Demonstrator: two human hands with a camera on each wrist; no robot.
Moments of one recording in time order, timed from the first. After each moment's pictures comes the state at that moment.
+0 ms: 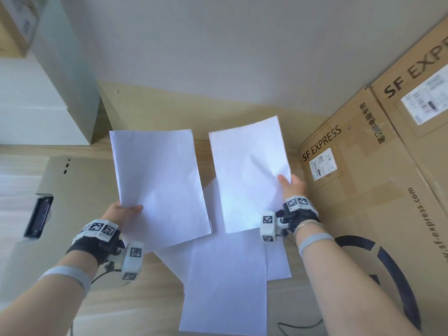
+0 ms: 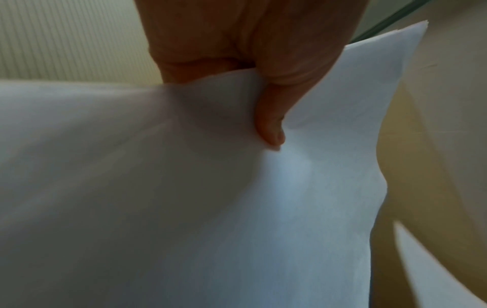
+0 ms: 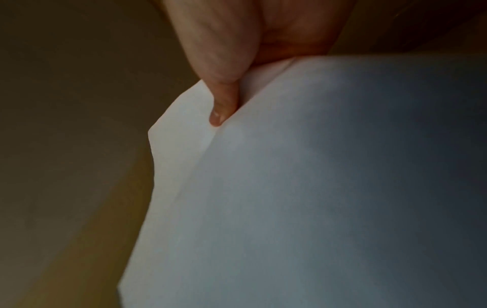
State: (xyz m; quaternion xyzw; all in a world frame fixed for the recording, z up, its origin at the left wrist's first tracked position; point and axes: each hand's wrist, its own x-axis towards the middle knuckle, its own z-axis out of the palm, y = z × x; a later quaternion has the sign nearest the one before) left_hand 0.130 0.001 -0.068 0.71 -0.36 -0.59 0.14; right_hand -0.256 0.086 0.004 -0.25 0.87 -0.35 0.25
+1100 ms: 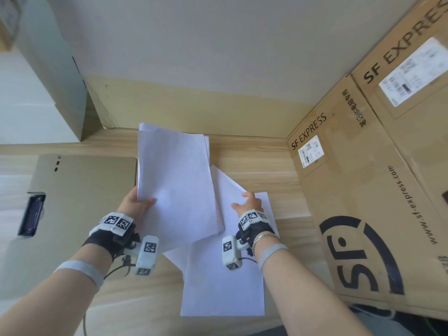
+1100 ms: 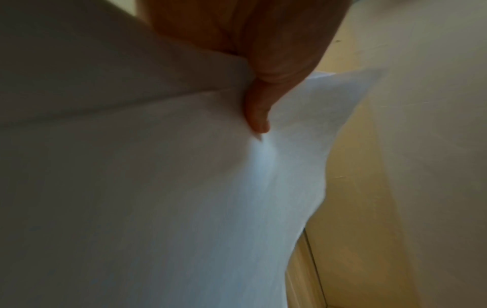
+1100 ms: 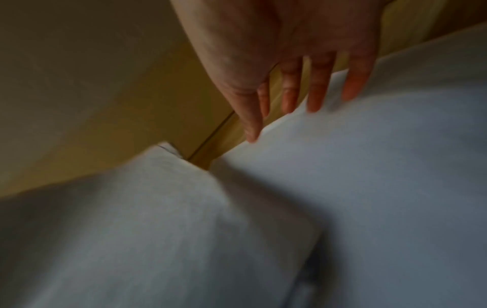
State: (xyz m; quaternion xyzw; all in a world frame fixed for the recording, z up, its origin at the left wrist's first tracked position) left_hand 0.093 0.030 -0.047 0.58 -0.34 -0.70 0.26; right_hand -0.169 0.115 -0.062 -0.21 0.90 -0.16 0.34
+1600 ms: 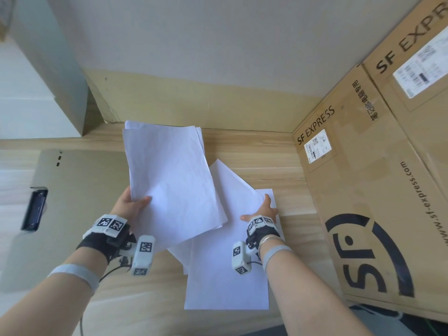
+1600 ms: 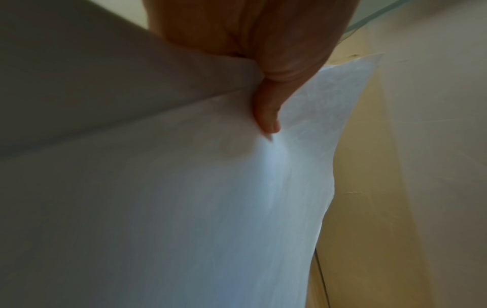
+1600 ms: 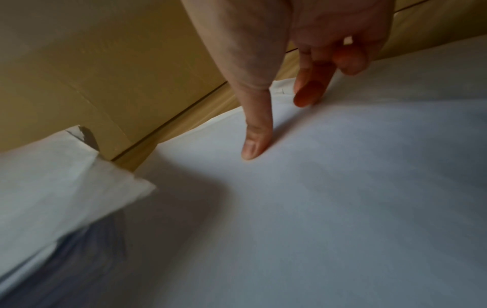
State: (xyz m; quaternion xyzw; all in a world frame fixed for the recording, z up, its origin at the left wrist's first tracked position) left_hand 0.107 0.031 -0.059 0.58 -0.33 -0.69 0.28; right_hand -0.195 0.142 -0.075 -0.13 0.91 -0.10 0.37
